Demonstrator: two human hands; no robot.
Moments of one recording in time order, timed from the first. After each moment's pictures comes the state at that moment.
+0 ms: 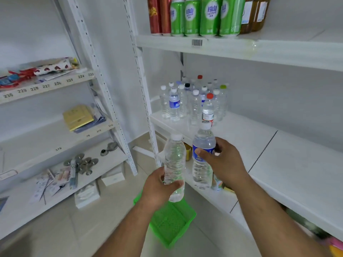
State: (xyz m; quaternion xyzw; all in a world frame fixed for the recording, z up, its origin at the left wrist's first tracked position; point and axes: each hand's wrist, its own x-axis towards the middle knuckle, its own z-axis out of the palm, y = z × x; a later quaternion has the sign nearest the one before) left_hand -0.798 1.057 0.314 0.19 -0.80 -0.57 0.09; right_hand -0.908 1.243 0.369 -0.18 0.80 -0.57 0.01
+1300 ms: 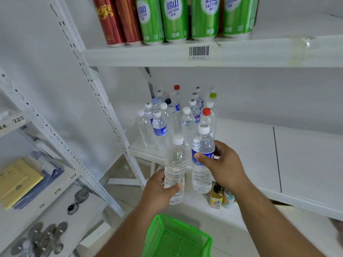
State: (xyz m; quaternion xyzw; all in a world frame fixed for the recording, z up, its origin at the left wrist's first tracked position) left_hand -1.018 0.897 0.310 0.04 -0.83 -0.56 -0.01; right_hand -1.048 1.109 0.356 -0.01 0.80 -0.59 -0.08
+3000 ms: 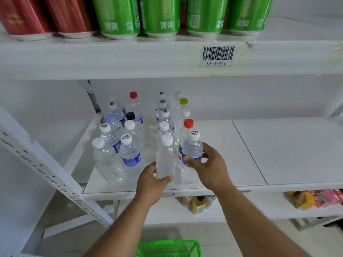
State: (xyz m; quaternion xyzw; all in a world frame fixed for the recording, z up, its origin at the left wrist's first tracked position) left_hand -1.223 0.883 0.274 -0.06 -0.82 -0.56 -0.14; right_hand -1.148 1.056 0.331 0.19 0.81 -0.53 -0.19
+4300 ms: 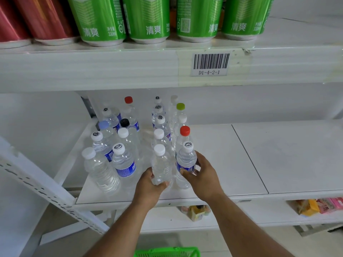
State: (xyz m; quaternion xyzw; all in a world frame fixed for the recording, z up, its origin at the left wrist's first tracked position) left_hand -1.252 0.900 0.243 -0.07 -0.84 -0.52 -0.15; right_hand -1.166 1.064 0.304 0.20 0.79 -0.56 -0.13
